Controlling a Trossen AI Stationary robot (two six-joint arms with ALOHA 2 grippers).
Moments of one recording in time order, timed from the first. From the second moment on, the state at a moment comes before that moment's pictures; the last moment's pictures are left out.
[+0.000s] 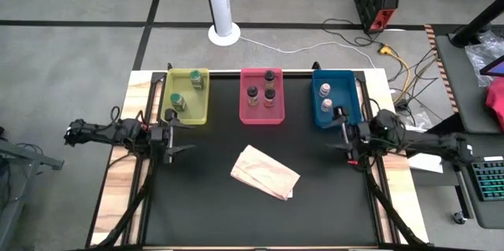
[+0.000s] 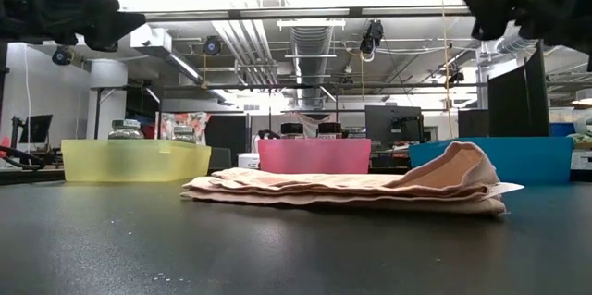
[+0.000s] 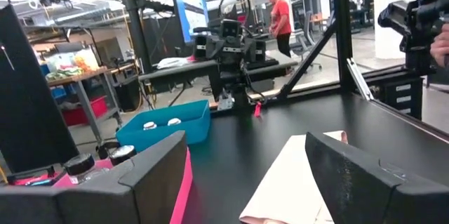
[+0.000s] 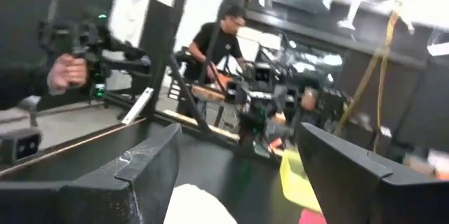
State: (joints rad) left arm -0.17 0.00 0.10 -0.02 -0.17 0.22; right arm -0.27 0.22 0.01 0.47 -0.53 -0.18
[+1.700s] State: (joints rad) left arm -0.17 0.09 0.10 -0.04 -0.17 0.20; right arm -0.27 0.03 0.01 0.21 -0.71 0.36
